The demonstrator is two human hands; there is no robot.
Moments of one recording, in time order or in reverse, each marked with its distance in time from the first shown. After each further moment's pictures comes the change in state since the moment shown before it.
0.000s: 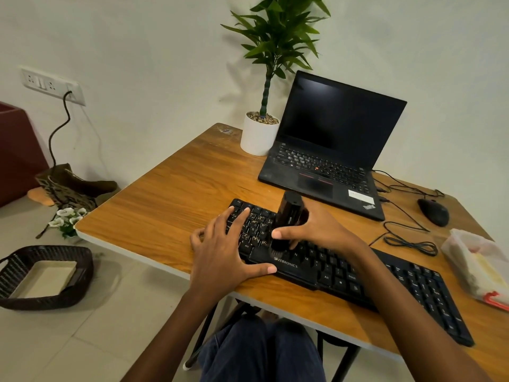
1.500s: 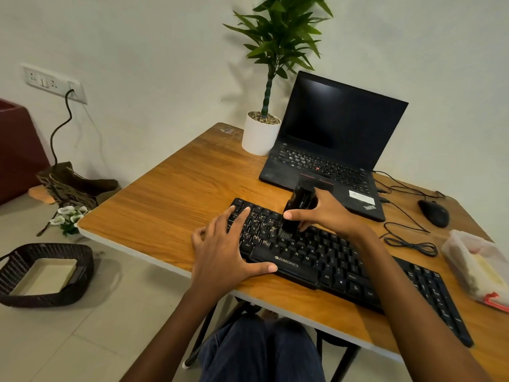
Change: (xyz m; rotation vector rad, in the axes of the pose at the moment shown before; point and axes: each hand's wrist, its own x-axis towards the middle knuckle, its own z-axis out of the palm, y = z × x) left_hand 0.001 0.000 0.000 -0.007 0.008 -0.004; right_hand 0.025 0.024 -0.026 0.043 0.054 0.106
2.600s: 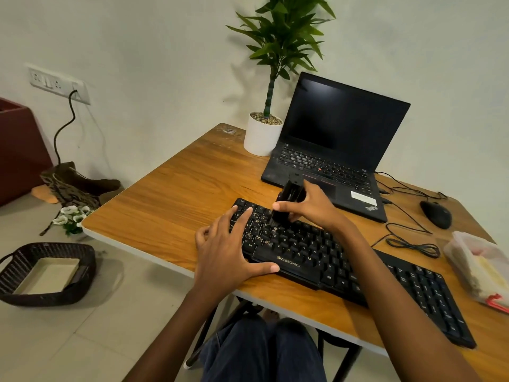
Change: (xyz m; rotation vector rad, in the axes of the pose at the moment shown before) left_hand -0.002 0.000 0.000 -0.037 0.035 0.014; right_hand 0.021 -0.004 0.019 -0.104 0.103 -0.081
